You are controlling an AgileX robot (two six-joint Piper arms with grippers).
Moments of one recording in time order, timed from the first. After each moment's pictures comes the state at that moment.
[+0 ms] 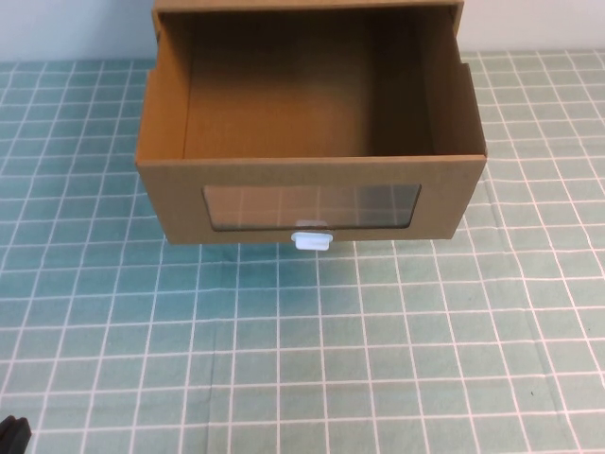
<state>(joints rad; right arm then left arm) 1.12 0.44 -0.79 -0.61 0.85 0.20 -0.15 -0.01 0.03 -0.16 0.39 0.14</state>
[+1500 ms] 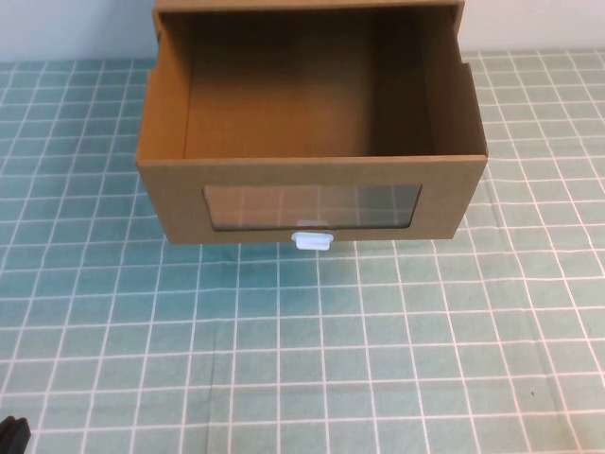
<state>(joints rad) 0.22 -0.01 0.02 -0.19 0.42 0.26 -0.15 -0.01 0.03 -0.15 0.39 0.14</state>
